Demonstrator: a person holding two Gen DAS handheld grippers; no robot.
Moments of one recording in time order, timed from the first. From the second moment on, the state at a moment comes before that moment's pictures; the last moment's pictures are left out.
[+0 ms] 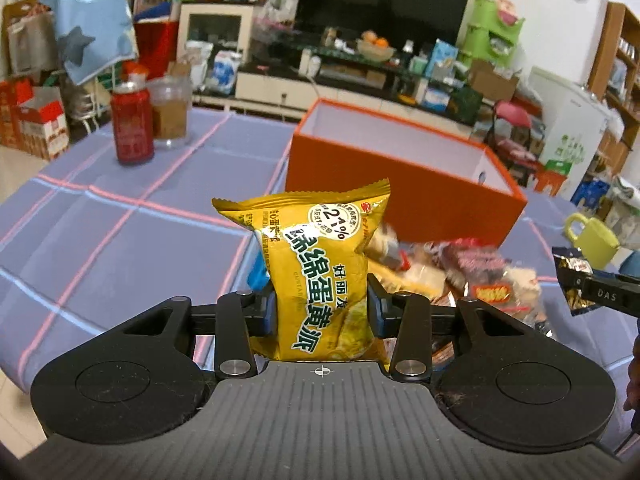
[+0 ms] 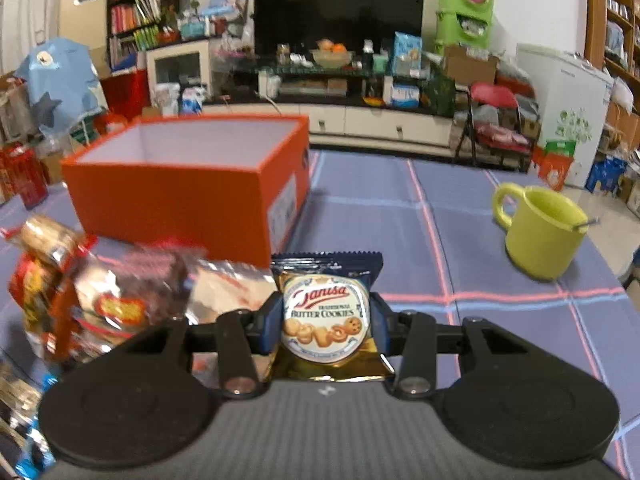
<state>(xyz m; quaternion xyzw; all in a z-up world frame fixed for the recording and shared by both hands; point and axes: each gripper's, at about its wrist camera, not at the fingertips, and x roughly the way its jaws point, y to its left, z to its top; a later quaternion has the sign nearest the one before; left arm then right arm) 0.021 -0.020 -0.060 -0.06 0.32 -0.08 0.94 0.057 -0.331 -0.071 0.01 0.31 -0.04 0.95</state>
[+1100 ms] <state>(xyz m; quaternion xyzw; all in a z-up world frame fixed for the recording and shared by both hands) 0.048 -0.001 -0.047 0.03 0.31 -0.25 0.92 -0.009 -0.269 -0.038 0.04 0.30 0.04 0.95</state>
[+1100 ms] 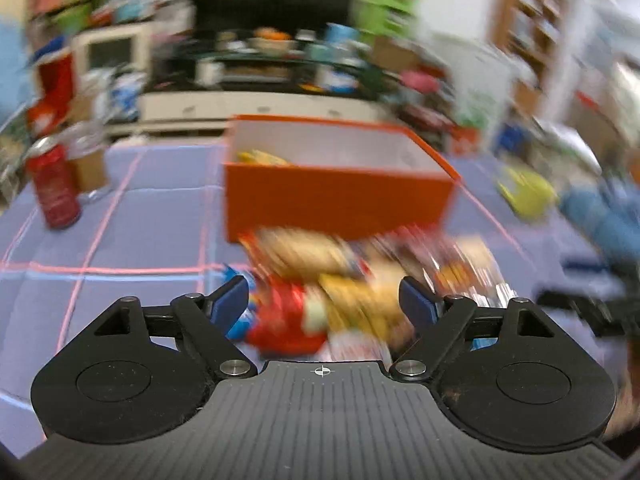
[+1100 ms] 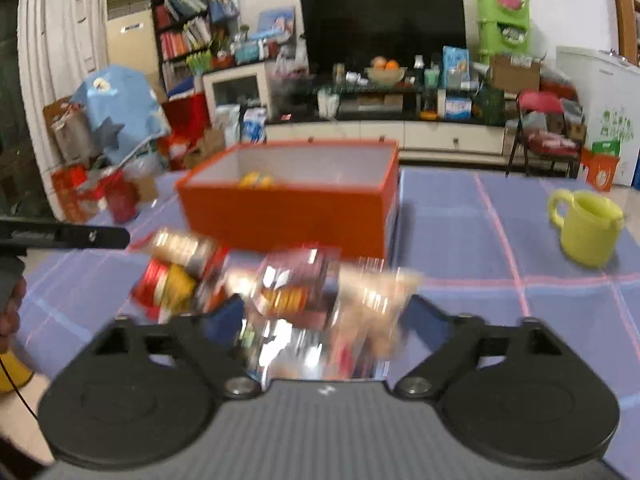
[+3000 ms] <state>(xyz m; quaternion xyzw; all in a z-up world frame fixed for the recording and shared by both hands) 0.080 -0.055 -0.126 0.04 0.39 -0.21 0.90 0.027 -0.270 -0.095 0.07 0.41 0.04 0.91</state>
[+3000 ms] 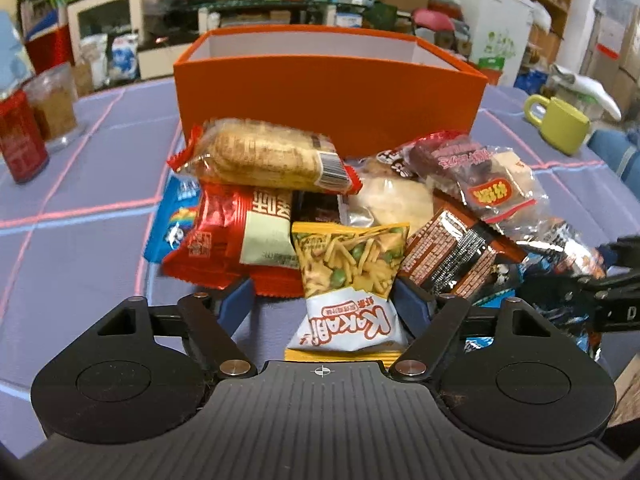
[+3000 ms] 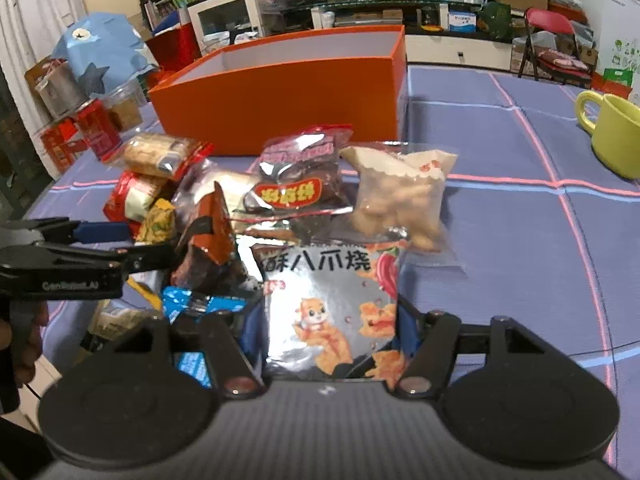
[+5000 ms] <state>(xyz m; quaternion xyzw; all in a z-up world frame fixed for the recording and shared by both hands) 0.075 -0.056 -0.085 0.07 0.36 -0.08 0.93 0.011 -0.238 -0.064 0.00 0.35 0.03 0.94</state>
